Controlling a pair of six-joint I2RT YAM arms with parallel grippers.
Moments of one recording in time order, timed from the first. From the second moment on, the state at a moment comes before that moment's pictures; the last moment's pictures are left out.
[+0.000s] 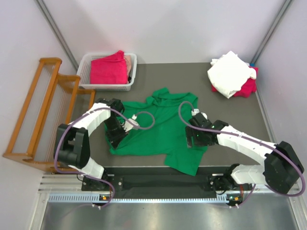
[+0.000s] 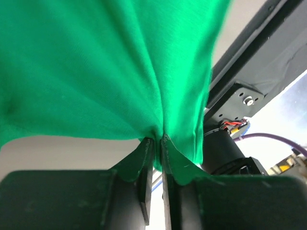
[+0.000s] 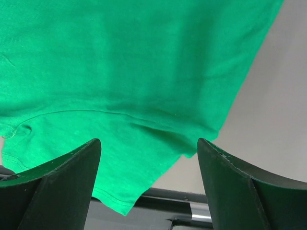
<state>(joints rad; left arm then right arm) -0.25 1.56 1.05 -1.28 0.25 0.77 0.71 1.24 0.73 -0.69 0.16 0.56</state>
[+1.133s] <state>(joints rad) -0.24 1.47 1.09 -0.94 0.06 0.52 0.70 1.28 0.74 -0.68 0.37 0.58</state>
